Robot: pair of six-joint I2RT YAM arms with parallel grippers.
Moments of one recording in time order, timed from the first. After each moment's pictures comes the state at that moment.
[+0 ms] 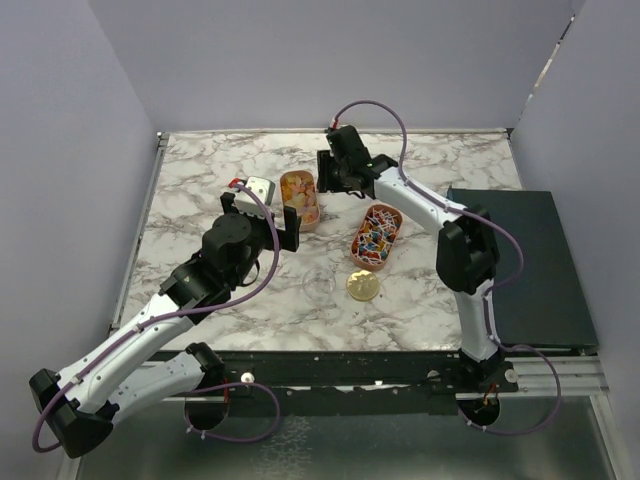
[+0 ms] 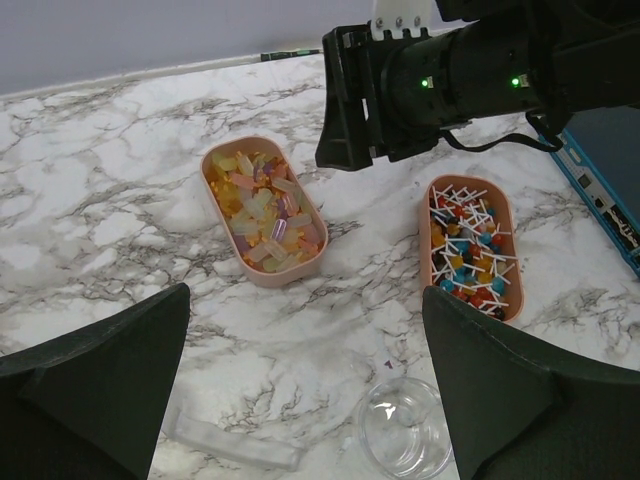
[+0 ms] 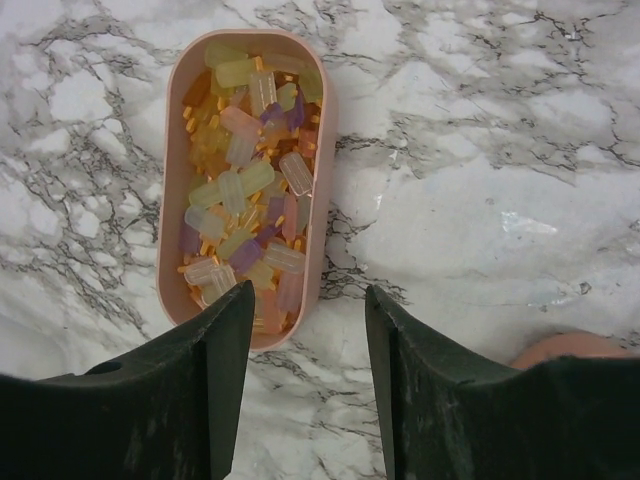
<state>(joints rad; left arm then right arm) -0.77 0.86 0.87 -0.21 -0.40 -0.17 0.63 2.09 1.84 -0.47 0.11 0.39</state>
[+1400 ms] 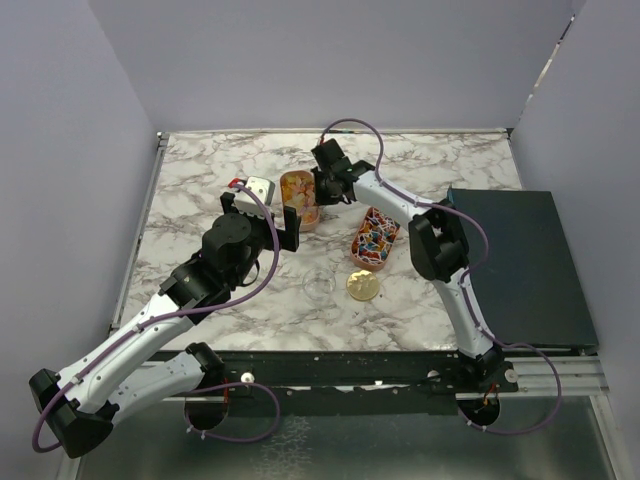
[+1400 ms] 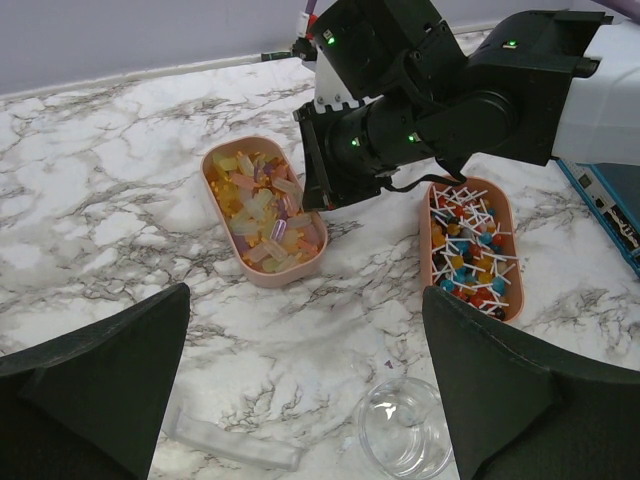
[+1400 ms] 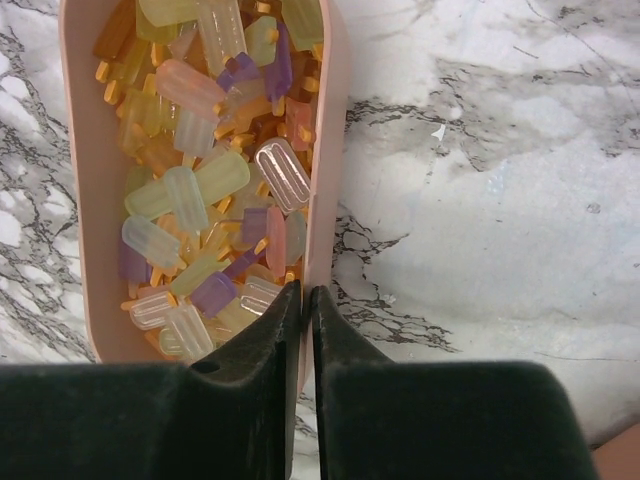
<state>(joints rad) -0.77 0.86 0.87 -0.21 -0.40 -0.17 0.64 2.36 2.04 -0.56 0.04 0.45</state>
